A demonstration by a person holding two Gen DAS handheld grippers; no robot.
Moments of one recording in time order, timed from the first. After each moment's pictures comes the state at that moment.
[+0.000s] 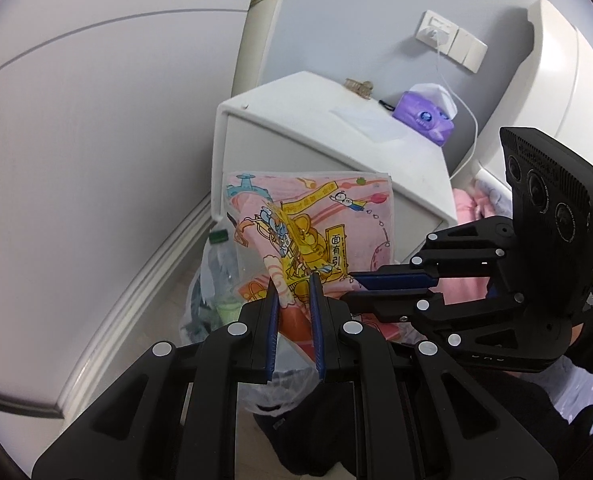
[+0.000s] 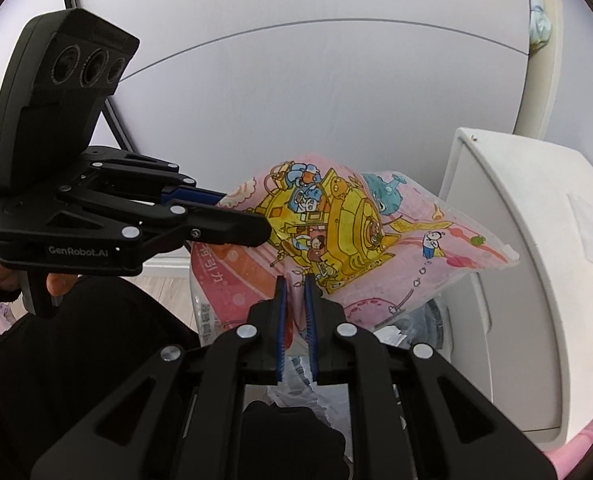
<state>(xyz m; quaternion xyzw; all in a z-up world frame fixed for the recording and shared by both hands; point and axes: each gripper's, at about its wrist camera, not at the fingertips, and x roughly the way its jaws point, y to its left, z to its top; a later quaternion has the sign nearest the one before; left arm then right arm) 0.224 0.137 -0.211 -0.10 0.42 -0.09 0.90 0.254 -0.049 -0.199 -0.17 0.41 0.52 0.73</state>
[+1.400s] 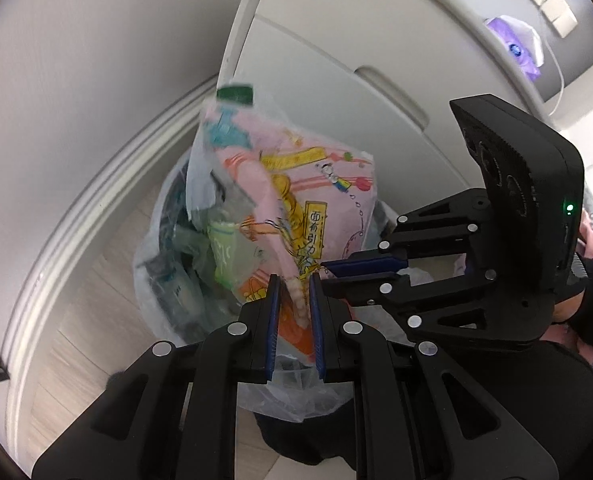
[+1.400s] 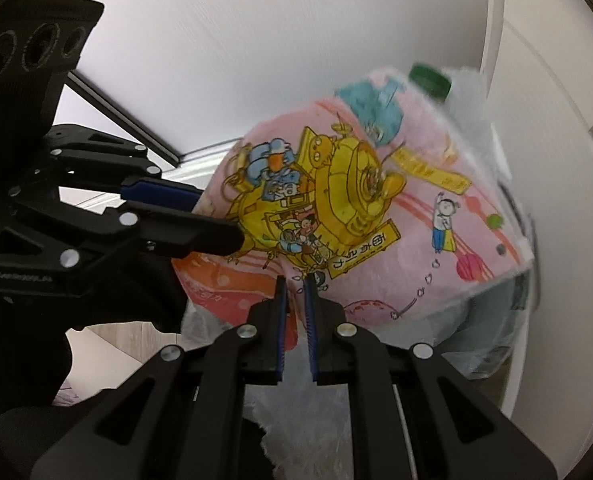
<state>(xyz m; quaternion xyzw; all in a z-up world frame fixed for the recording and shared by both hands) 0.293 0.155 -0.401 -0.17 0.56 -0.10 0.81 0.348 0.028 -0.378 -0.18 0.58 0.51 0.61</state>
